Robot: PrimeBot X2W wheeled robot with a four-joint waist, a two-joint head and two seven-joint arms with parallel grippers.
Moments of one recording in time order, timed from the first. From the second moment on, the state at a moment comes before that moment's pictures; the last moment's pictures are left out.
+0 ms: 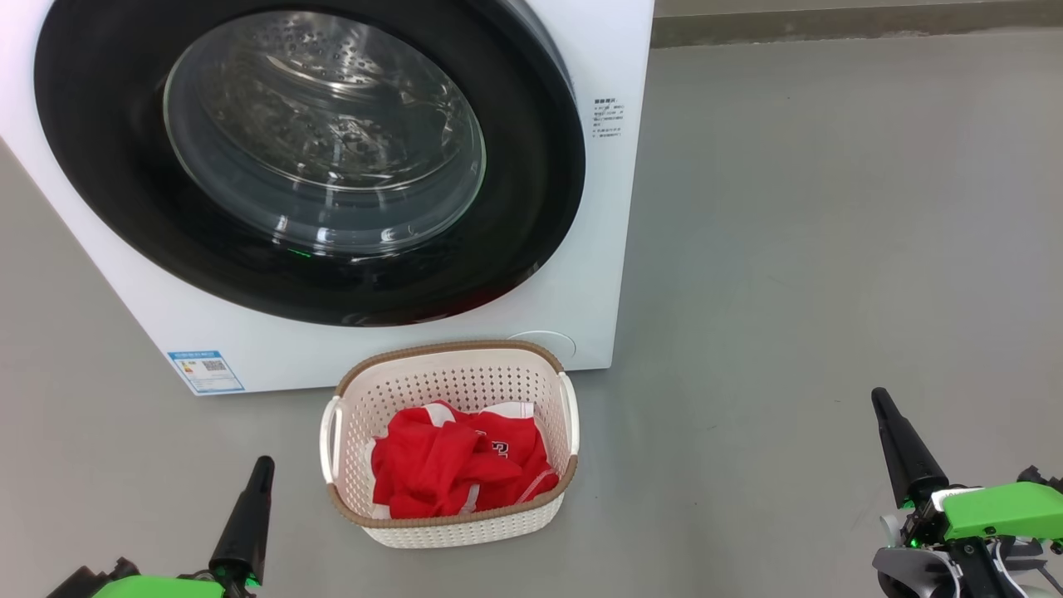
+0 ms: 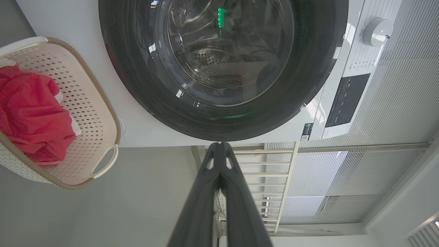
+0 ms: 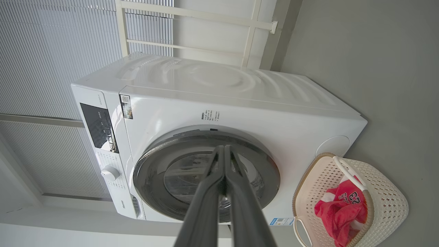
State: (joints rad) left arm -0.07 0.04 0.08 0.27 -1.60 -0.12 0.11; right arm -0.07 -0.04 -0.13 0.28 1.60 0.13 0.11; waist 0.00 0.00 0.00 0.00
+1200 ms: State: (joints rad) left arm -0.07 0.04 0.08 0.27 -1.60 -0.12 0.11; right arm -0.07 -0.04 -0.13 0.28 1.60 0.13 0.11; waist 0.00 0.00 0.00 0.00
